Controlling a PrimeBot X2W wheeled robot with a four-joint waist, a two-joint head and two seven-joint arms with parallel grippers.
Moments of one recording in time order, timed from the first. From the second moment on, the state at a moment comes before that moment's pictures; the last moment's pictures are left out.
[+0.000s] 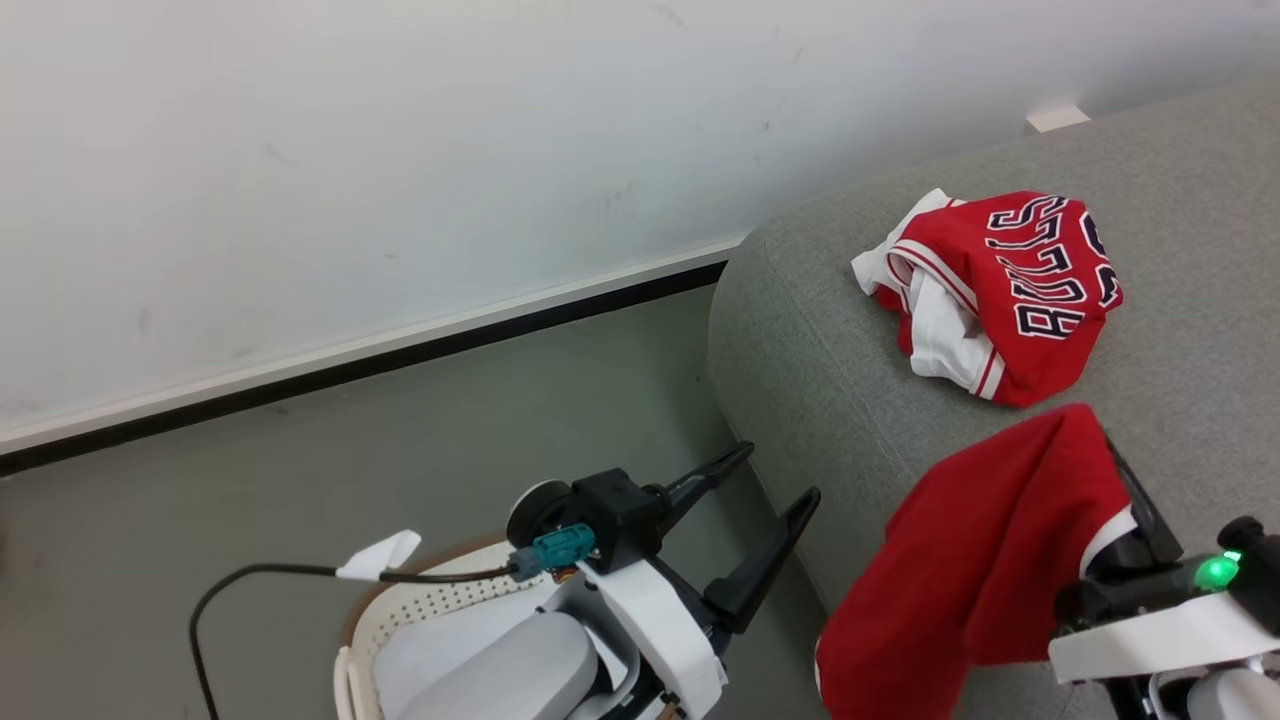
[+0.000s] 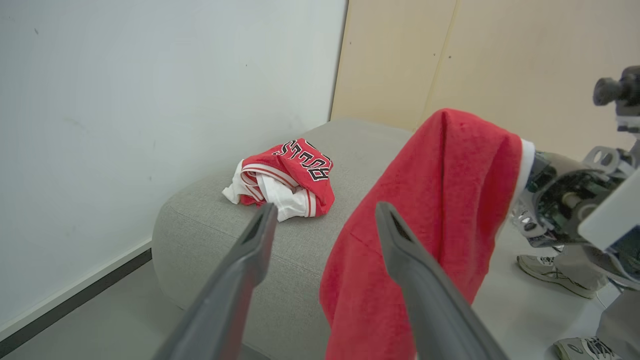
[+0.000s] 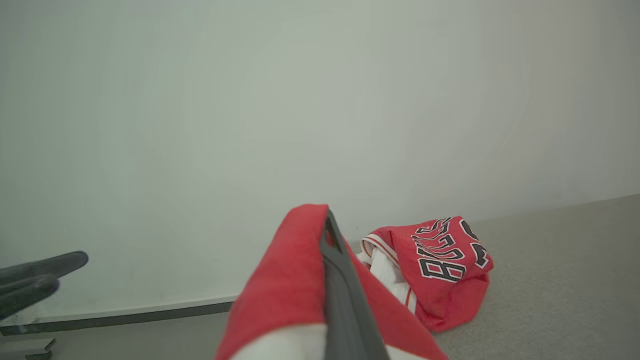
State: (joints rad) left arm -0.62 0.17 -0.95 0.36 -0.63 -0.07 -0.26; right arm -0.19 -0.22 0.19 0.13 0.48 0.13 -0.25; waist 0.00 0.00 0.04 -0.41
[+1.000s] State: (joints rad) left arm -0.70 0.29 -0.94 0.26 -0.58 -0.09 -0.20; right arm -0.78 -0.45 -0.28 0.15 0.43 0.13 -0.02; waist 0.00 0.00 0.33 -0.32
